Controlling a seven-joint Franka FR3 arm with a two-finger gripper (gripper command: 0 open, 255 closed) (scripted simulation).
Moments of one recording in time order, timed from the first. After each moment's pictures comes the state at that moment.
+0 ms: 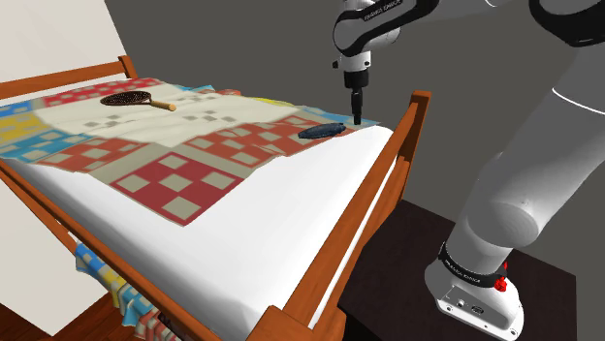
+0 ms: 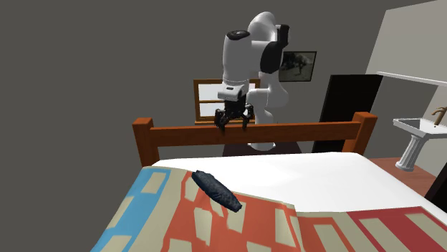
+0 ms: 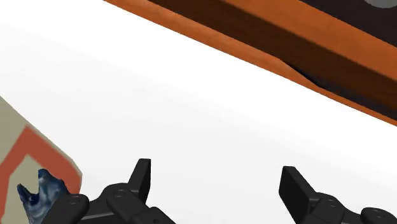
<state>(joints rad) 0.02 -0.18 -0.33 -2.12 -0.13 1.82 -0.78</state>
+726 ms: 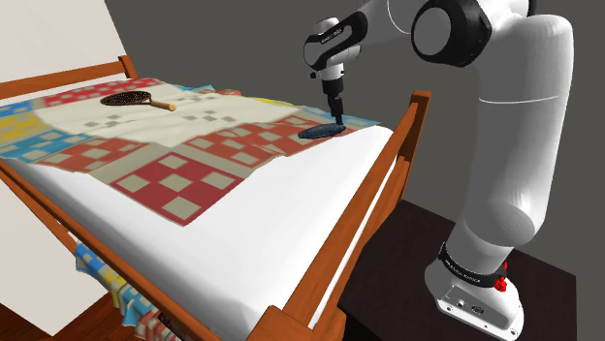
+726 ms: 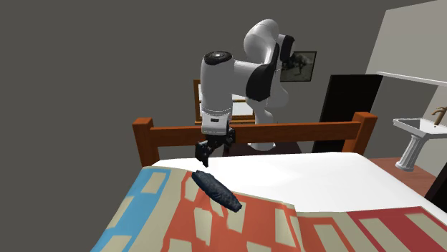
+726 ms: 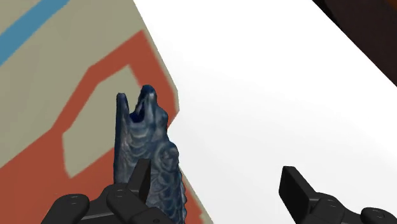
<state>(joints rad) -0.01 0.28 -0.36 -1.72 -0.01 1.85 -1.20</state>
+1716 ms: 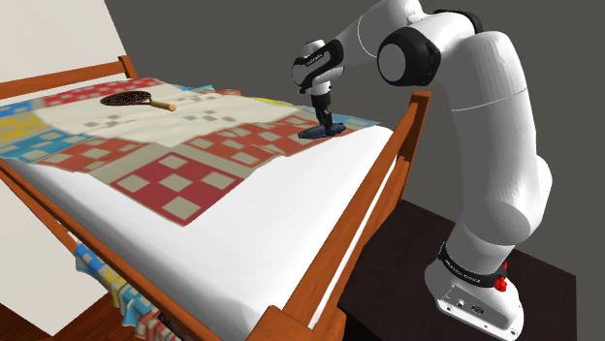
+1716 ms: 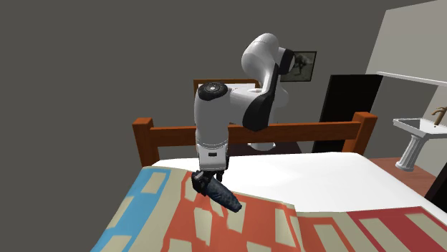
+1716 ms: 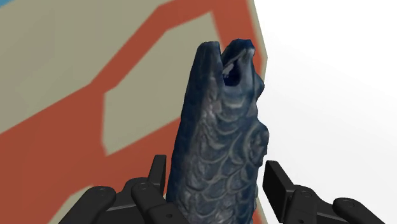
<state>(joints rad) -0.06 0.53 -0.31 -1.53 0.04 1.90 -1.35</state>
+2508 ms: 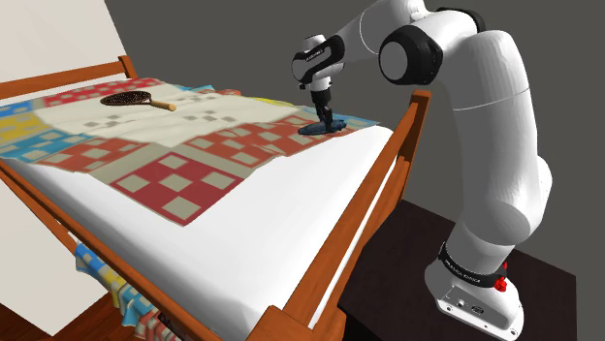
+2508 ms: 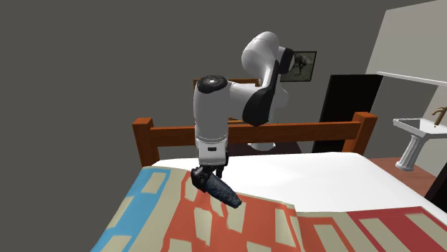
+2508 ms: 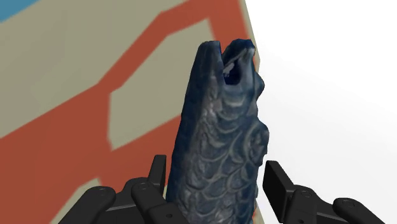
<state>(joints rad) -0.06 0.51 -0.32 -1.51 0.04 1.87 -1.35</state>
